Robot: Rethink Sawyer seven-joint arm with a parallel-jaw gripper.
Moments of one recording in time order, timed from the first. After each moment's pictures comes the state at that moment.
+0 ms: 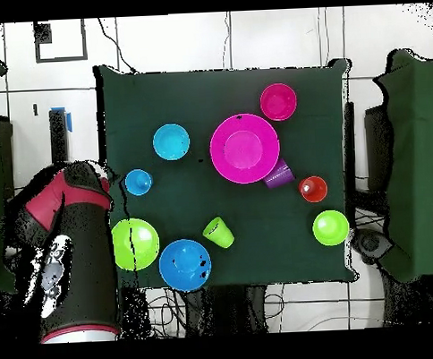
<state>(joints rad) 0.36 -0.66 -0.05 1.46 -0.37 0.61 2.41</state>
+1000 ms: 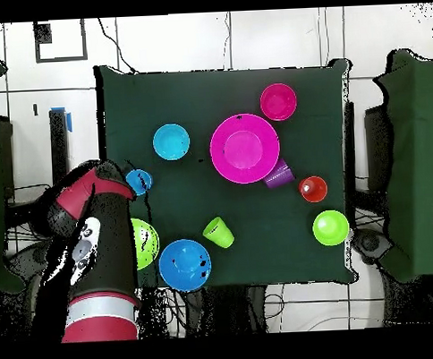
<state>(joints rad) 0.32 -0.56 -0.07 1.46 -0.37 0.40 2.41</state>
